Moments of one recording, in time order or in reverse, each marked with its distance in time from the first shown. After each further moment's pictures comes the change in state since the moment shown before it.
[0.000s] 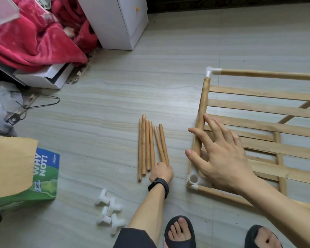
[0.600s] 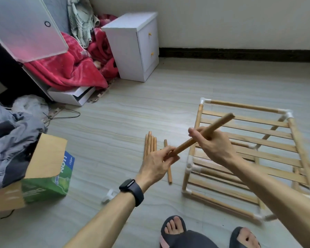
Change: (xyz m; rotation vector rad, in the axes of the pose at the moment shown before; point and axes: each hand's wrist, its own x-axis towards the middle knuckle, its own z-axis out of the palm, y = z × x) left_hand -0.154 -0.034 -0.133 -0.313 0.302 0.942; right_hand -0.021 -0.038 -0.085 0.705 0.126 -0.013
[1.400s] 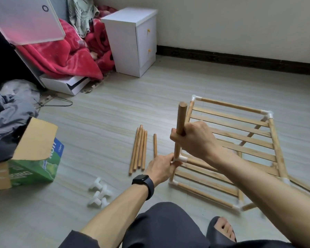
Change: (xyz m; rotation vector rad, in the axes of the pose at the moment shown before) left_hand -0.012 0.025 0.070 0.153 -0.140 -0.122; right_hand -0.015 -0.033 -0.004 -0.475 -0.013 -0.408
